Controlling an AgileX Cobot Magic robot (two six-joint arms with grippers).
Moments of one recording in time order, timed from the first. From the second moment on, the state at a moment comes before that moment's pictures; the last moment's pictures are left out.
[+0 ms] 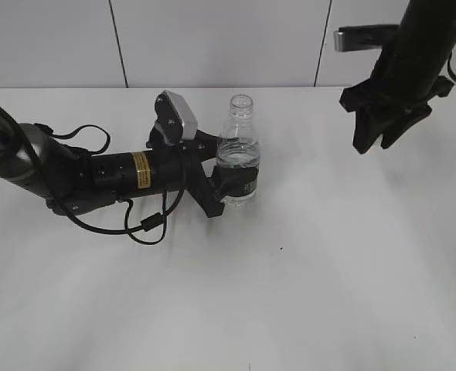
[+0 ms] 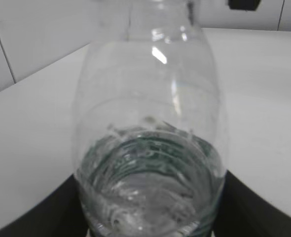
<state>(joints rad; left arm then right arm) -0.39 2.30 -1.12 0.94 -1.02 -0.33 0.23 2.03 -1.67 0.15 1.22 -0.28</state>
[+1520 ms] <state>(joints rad) -0.39 2.30 -1.12 0.94 -1.02 -0.33 0.39 2.05 -1.23 0.20 0.65 -0.43</state>
